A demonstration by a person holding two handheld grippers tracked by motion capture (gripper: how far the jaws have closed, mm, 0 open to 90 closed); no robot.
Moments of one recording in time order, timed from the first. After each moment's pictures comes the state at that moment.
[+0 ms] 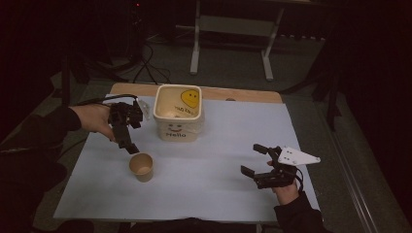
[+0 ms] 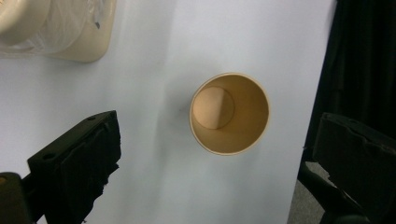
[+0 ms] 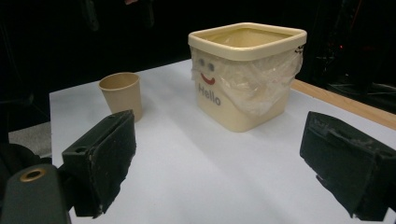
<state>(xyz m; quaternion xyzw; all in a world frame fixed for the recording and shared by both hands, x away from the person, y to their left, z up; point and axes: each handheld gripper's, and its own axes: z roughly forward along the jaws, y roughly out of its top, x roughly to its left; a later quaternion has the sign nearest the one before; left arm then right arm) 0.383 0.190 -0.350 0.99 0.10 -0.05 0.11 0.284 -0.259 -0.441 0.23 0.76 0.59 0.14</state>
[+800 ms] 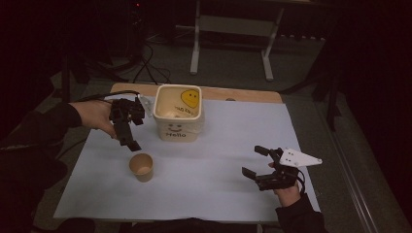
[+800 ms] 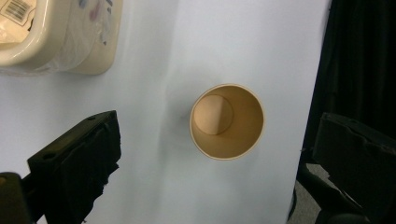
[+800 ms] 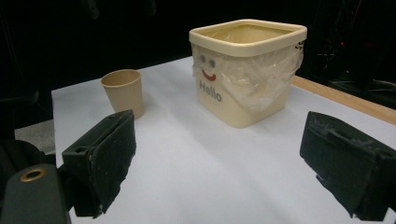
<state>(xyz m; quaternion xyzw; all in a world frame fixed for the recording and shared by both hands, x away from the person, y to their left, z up) 0.381 0.183 -0.338 0.99 0.09 -0.04 0.12 0.280 -0.262 -0.441 0.23 0.76 0.59 0.14</state>
